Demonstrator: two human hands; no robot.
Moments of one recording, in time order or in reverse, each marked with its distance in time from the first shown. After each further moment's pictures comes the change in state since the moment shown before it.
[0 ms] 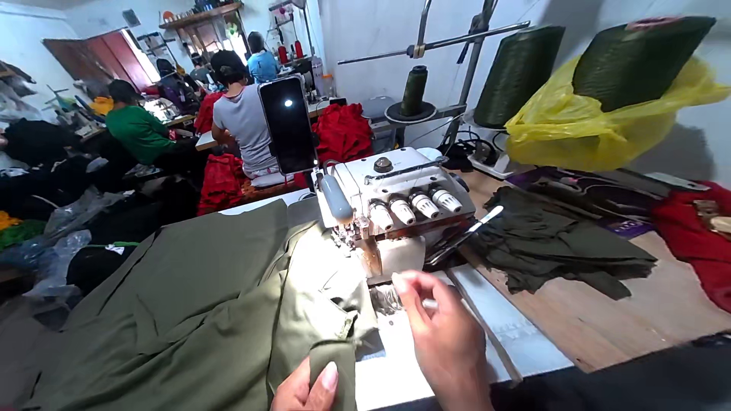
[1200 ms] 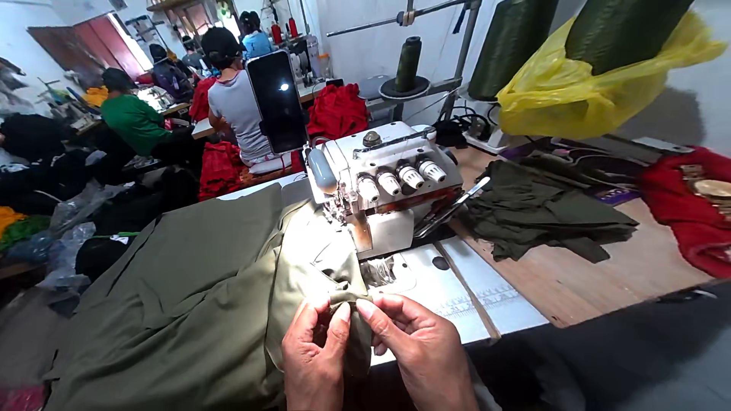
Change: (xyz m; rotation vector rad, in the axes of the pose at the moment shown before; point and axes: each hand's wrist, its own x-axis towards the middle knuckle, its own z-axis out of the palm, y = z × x) left_hand 0.026 -0.014 0.045 0.182 0.388 0.262; right_hand -0.045 -0.031 -0.019 0.592 -0.233 0.331
